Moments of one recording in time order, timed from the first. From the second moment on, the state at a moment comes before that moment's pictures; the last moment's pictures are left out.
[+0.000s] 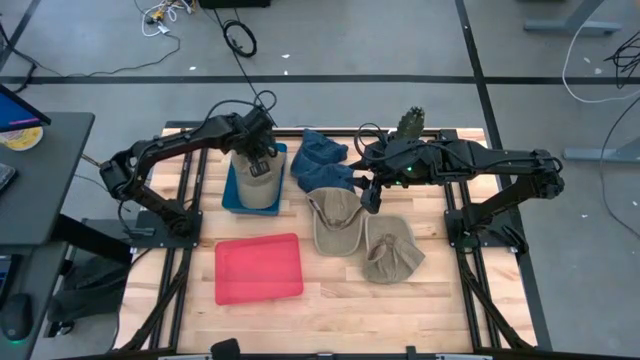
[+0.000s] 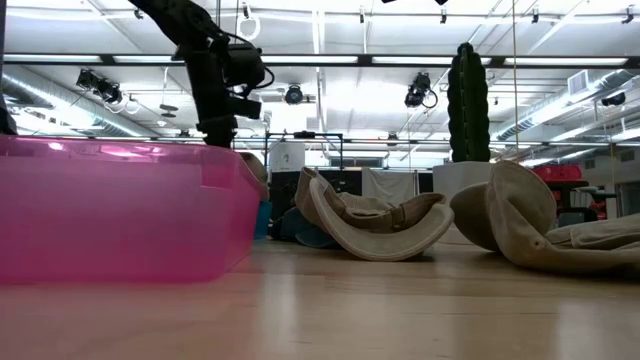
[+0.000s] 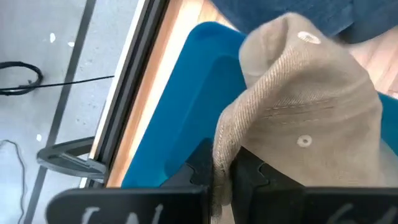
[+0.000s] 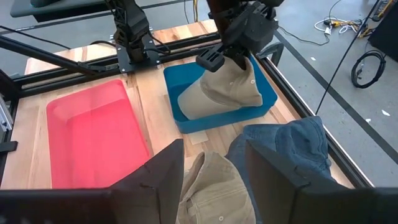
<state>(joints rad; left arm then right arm) 0.64 1.50 1.14 -0.78 -0.19 0.34 0.05 1.39 1.59 -0.81 0.28 0.23</state>
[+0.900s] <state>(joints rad) 0.68 1.57 1.14 -0.72 -0.23 0.43 0.05 1.39 1.59 -0.81 0.28 0.23</state>
